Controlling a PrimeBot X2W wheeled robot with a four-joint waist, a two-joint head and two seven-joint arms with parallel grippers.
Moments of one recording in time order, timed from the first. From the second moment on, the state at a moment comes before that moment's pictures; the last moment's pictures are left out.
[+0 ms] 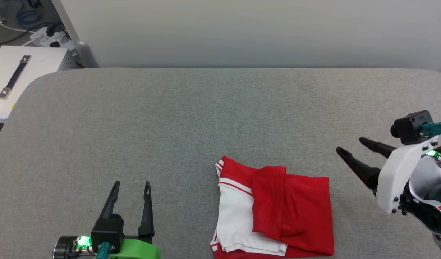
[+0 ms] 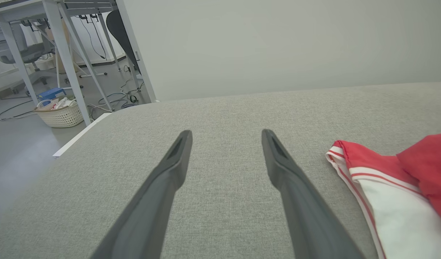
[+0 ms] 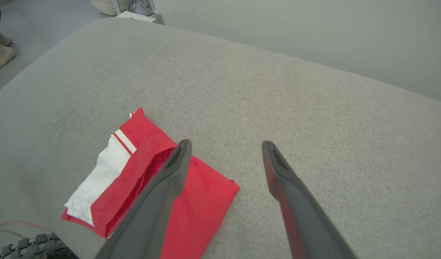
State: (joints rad) left arm 0.11 0.10 -0.10 0.04 -0.03 0.06 -0.26; right arm -0.27 -0.55 0.31 -0.10 0.68 0.13 0.52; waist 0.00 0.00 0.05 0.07
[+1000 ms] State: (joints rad) left arm -0.01 0.09 -0.13 0.04 -0.02 0.06 -0.26; right arm -0.30 -0.57 0.56 0.17 1.02 0.13 0.75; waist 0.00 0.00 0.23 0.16
